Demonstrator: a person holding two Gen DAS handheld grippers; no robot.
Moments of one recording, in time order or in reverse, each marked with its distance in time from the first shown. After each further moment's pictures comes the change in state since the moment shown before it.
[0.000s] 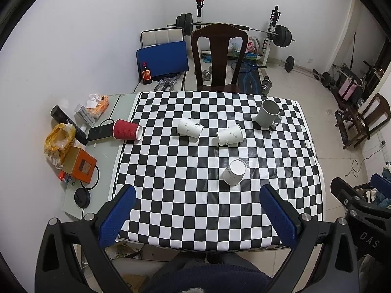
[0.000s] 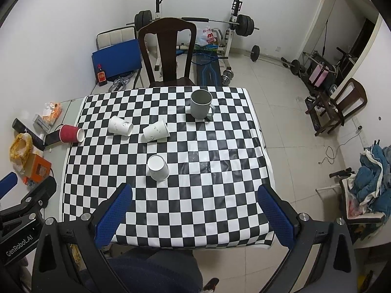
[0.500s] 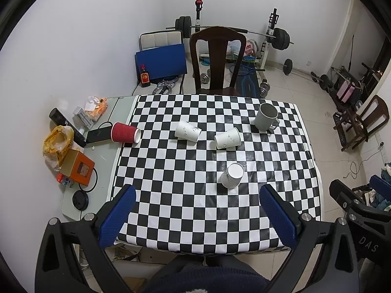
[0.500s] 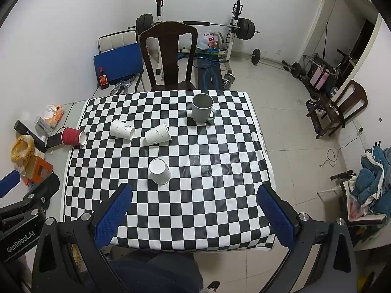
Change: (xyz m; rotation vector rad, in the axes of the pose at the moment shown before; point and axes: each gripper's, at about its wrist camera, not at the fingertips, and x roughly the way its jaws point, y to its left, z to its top) left arm 0.001 -0.004 0.007 -0.002 -0.004 -0.004; right arm -0.003 -0.001 0.001 0.001 -0.009 0.003
